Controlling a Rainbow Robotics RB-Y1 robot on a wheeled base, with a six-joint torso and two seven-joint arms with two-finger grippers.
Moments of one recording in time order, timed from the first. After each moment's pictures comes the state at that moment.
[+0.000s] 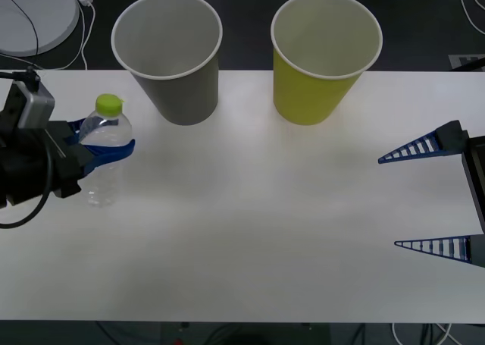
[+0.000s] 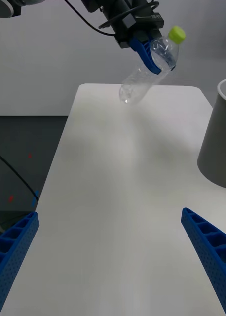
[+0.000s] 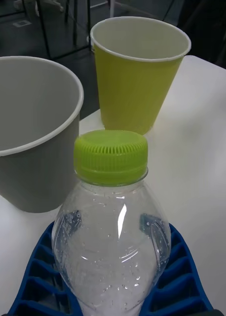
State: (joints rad) right arm 0.07 -1.50 0.17 -1.90 0.52 -1.05 0.45; left arm 0.14 0.71 0.29 -2.29 -1.75 -1.00 0.89
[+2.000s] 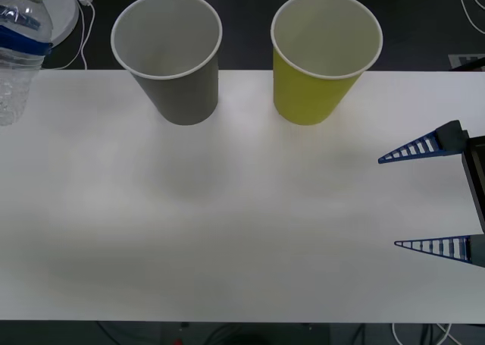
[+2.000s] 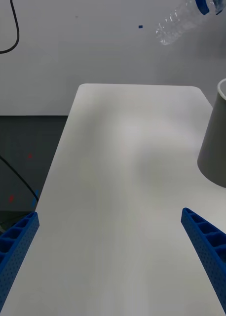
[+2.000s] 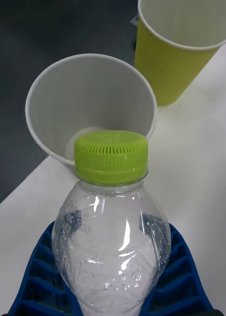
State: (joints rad) right arm 0.07 -1.50 0.17 -1.90 0.52 -1.05 0.45; left arm -0.58 1.14 0.24 -1.78 -1.57 -1.51 1.05
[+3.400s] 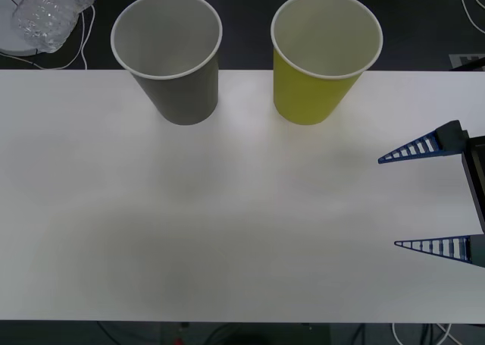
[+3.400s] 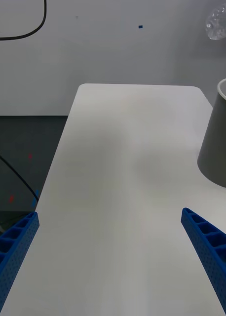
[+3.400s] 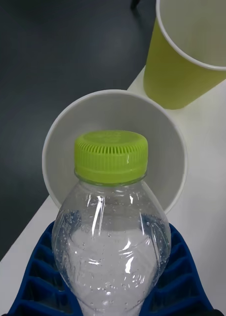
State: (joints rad) right arm 0.07 -1.50 0.17 -1.90 0.52 -1.05 0.45; left arm -1.37 1.02 -0.45 -1.19 -1.67 -1.54 1.00
